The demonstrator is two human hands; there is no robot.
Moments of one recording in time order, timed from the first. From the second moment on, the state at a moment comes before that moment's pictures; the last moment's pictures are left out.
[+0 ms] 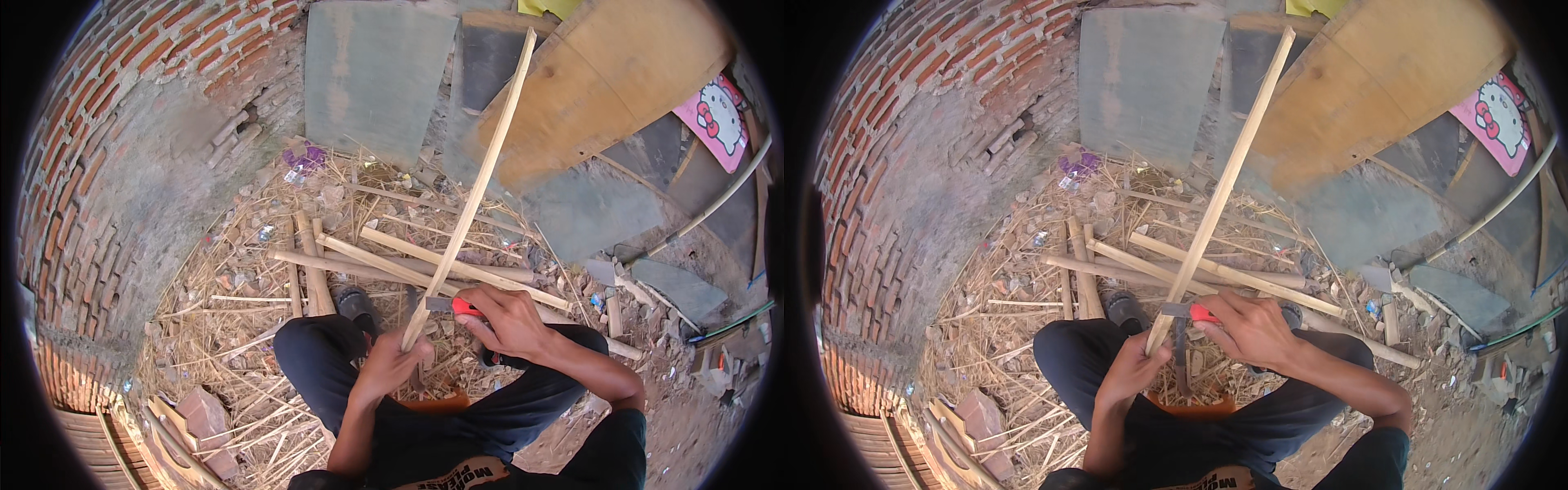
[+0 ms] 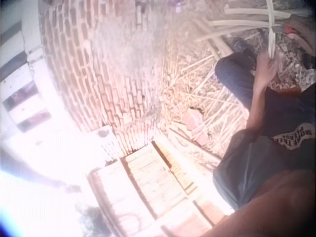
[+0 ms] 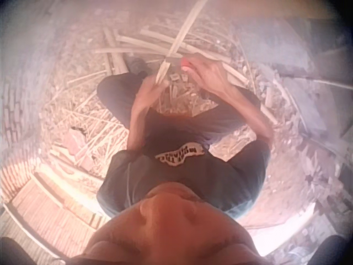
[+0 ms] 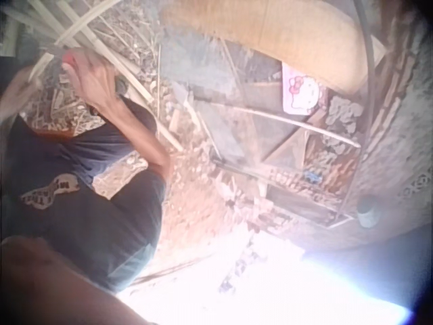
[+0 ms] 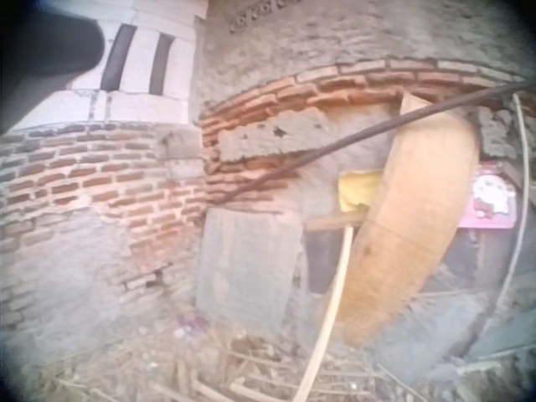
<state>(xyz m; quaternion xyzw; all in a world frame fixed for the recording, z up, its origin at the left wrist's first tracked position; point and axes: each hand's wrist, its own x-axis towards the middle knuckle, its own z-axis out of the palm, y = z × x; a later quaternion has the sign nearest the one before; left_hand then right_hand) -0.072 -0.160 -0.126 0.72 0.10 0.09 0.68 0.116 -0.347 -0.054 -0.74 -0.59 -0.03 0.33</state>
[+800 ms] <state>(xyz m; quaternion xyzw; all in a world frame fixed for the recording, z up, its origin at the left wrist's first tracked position) -0.052 -0.178 -0.106 0.68 0.16 0.04 0.72 0.103 -0.343 -0.069 -0.76 -0.59 -0.06 0.27</state>
